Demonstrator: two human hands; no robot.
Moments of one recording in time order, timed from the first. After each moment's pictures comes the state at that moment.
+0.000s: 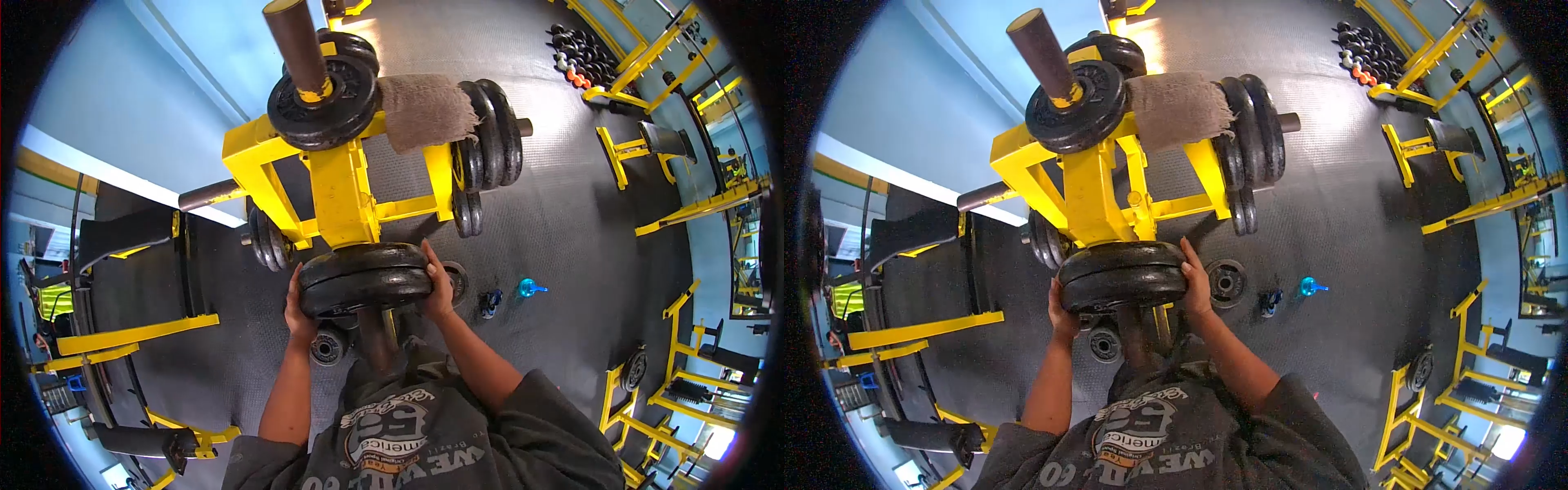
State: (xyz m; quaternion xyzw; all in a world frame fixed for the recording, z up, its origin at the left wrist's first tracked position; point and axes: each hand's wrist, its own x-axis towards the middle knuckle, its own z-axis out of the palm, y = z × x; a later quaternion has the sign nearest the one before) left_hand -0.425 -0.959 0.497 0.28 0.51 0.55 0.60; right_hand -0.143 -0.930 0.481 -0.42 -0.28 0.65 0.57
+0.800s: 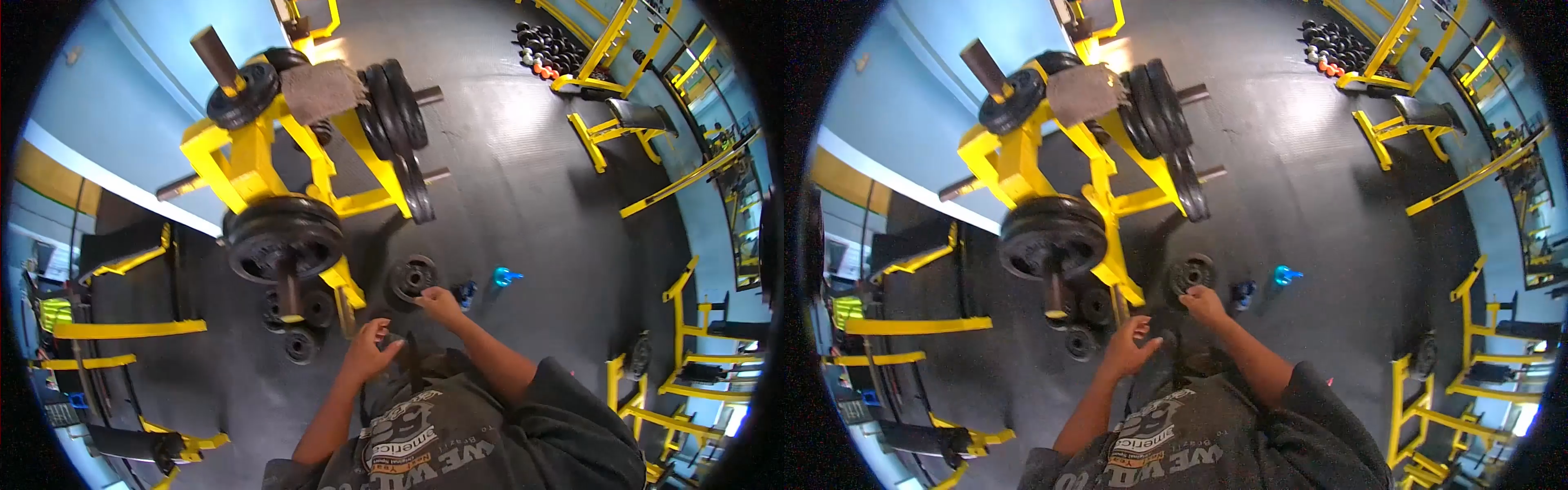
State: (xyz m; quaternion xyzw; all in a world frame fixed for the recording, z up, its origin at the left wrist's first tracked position) left_hand -0.174 -1.127 0.542 0.60 0.59 0.22 0.49; right_hand 0.042 -1.074 0.433 -0.69 -0.43 0.55 0.20
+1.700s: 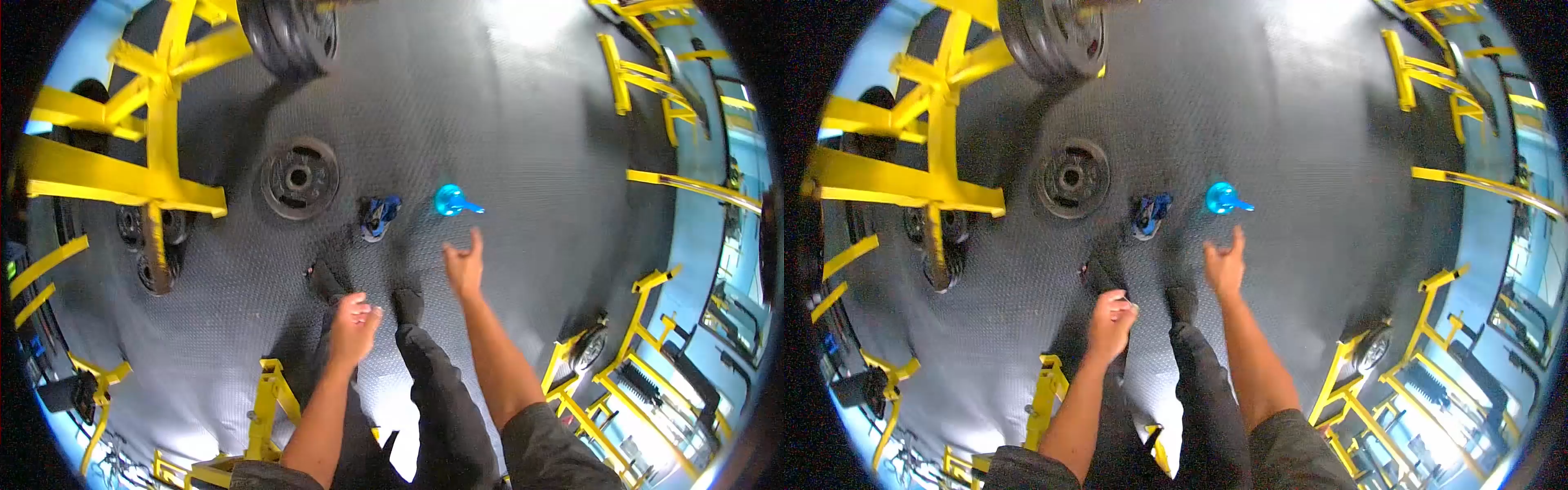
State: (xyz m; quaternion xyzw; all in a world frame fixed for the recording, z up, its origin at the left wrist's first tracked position) left_hand 0.143 -1.218 0.155 0.27 0.69 0.25 0.62; right_hand 0.376 -1.133 0.098 -0.86 -0.35 0.33 0.14
